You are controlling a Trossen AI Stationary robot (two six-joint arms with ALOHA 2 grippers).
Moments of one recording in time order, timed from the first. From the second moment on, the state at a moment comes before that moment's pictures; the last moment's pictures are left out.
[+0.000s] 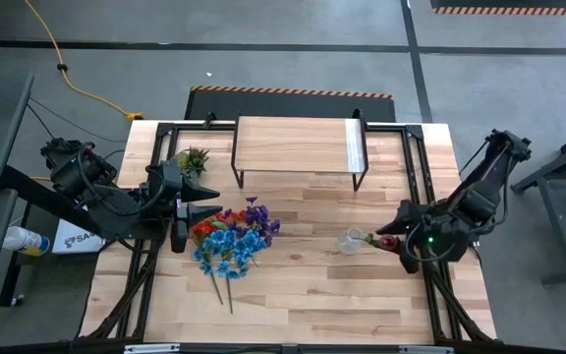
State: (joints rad) left arm -0.65 1.29 1.86 -1.10 -0.79 -0.69; right arm 0.85 0.85 0.87 -0.81 0.62 1.07
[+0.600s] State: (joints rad) left arm -0.65 1.29 1.86 -1.10 -0.79 -0.68; right arm 0.85 0.83 0.87 -0.86 0.49 1.10
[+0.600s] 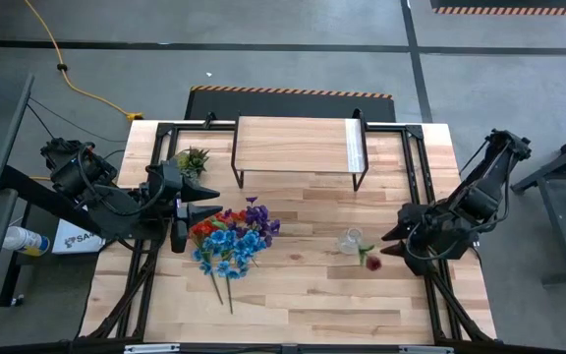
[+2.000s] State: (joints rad) left arm -0.80 1.30 1.80 -1.23 -0.69 -0.86; right arm 0.85 0.72 0.87 -0.65 0.73 0.99
